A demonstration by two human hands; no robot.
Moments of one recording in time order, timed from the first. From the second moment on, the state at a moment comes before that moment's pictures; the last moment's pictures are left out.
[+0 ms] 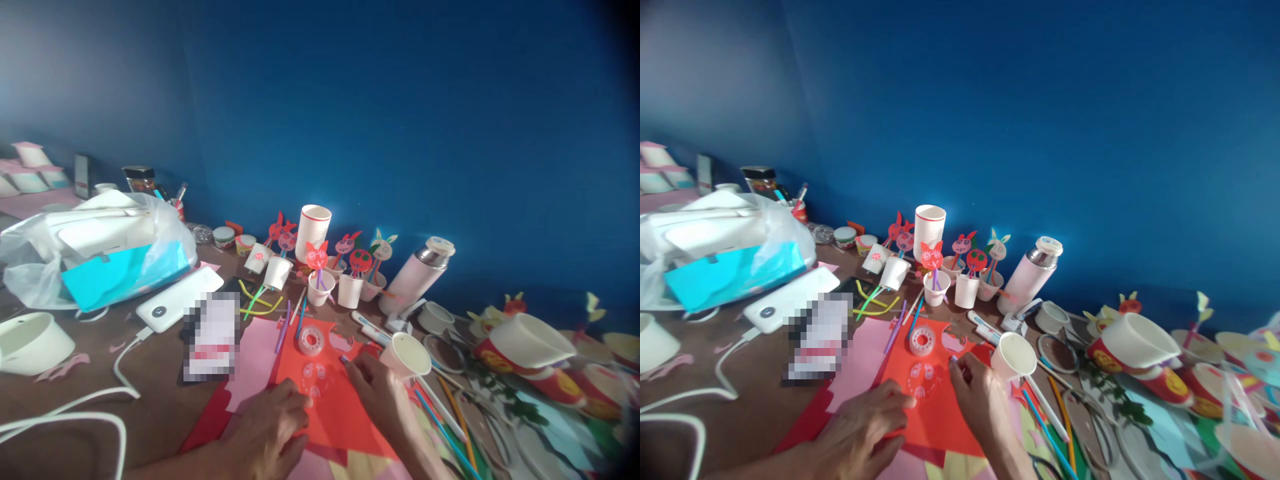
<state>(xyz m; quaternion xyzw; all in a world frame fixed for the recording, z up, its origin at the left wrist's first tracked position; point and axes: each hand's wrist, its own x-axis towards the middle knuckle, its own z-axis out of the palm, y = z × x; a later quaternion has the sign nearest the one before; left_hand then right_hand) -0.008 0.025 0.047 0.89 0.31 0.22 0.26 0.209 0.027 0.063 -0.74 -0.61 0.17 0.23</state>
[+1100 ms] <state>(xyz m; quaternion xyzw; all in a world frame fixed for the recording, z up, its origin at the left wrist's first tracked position) -0.002 0.030 0.042 0.61 0.36 0.32 0.63 0.197 0.003 0.102 -0.53 -0.68 0.46 0.22</state>
